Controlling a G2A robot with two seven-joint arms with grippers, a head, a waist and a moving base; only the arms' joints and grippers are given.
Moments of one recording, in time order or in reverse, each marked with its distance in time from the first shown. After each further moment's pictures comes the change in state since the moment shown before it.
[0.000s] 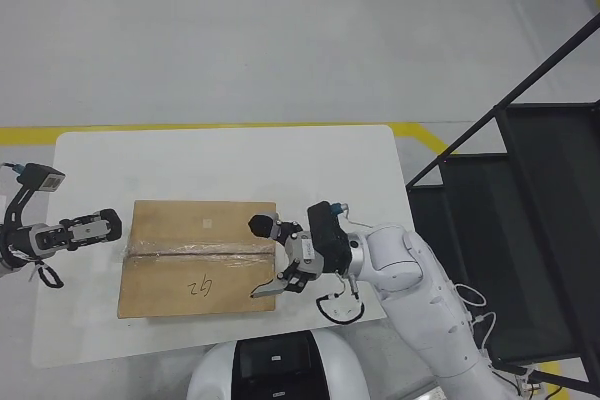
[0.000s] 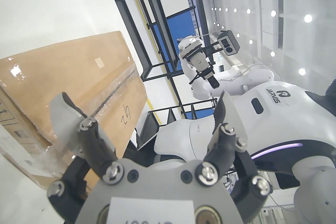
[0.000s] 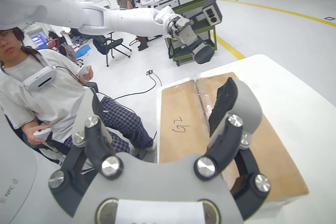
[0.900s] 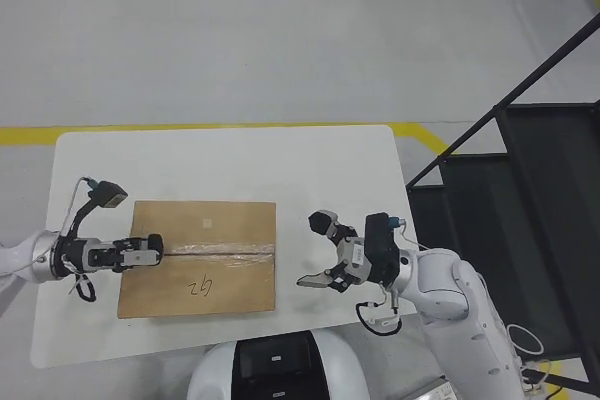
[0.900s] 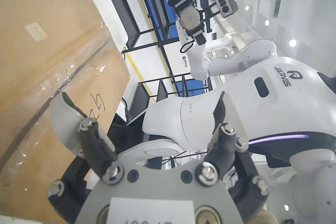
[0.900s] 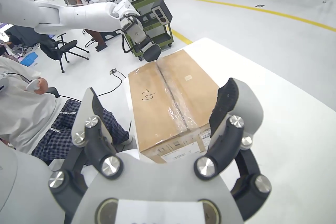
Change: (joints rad) left arm -0.079 -0.099 0.108 -0.094 0.094 0.145 -0.105; right arm -0.243 0.064 0.200 -0.121 -0.142 0.042 -0.144
